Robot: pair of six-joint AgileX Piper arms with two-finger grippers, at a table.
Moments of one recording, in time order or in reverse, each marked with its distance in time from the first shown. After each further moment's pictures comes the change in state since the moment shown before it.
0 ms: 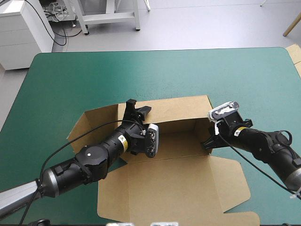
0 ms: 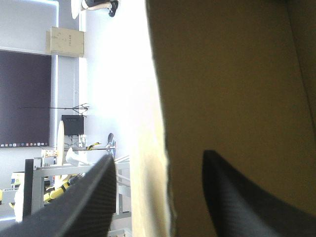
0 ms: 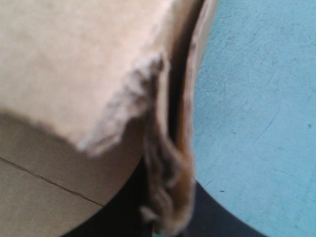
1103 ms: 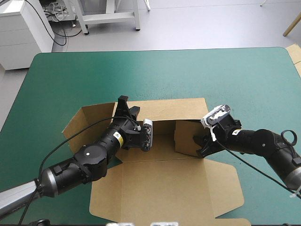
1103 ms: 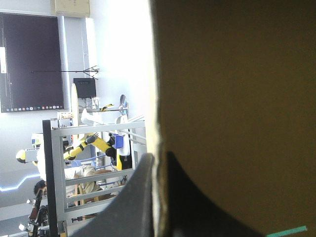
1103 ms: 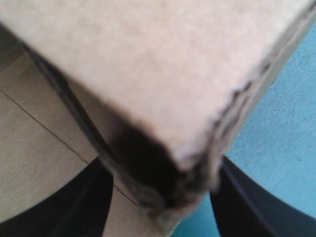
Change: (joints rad) left arm 0.003 -0.003 -0.002 -0.007 0.150 0.061; right arm -0.012 0.008 0.005 0.361 0.090 -0.411
